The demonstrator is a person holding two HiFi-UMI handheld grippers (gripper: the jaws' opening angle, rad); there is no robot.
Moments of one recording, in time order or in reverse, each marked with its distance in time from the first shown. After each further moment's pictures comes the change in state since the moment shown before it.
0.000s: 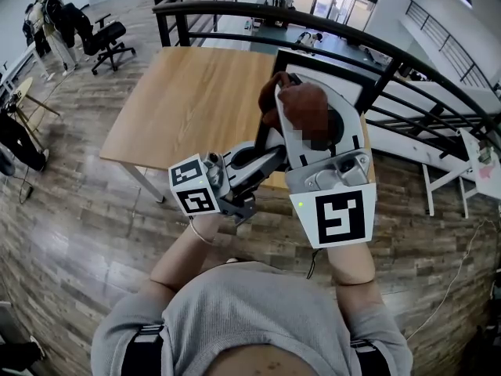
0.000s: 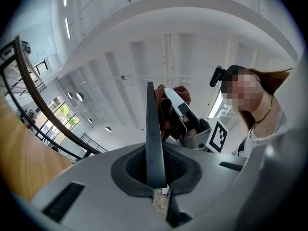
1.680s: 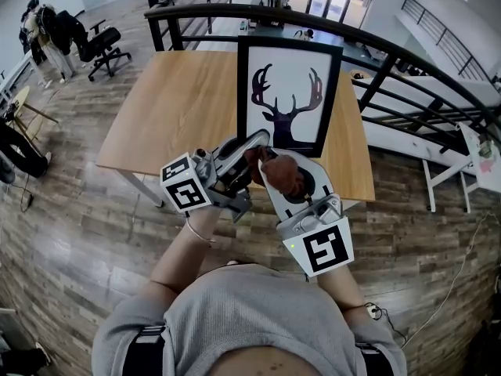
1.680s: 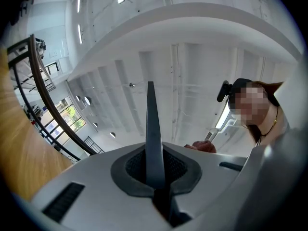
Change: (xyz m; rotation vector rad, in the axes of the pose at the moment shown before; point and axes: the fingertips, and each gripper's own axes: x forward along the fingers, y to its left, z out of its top) left arm 0.003 0.025 0.008 -0.059 -0.117 0.061; right arm -0.077 0.060 -0.075 0.254 0.123 0.147
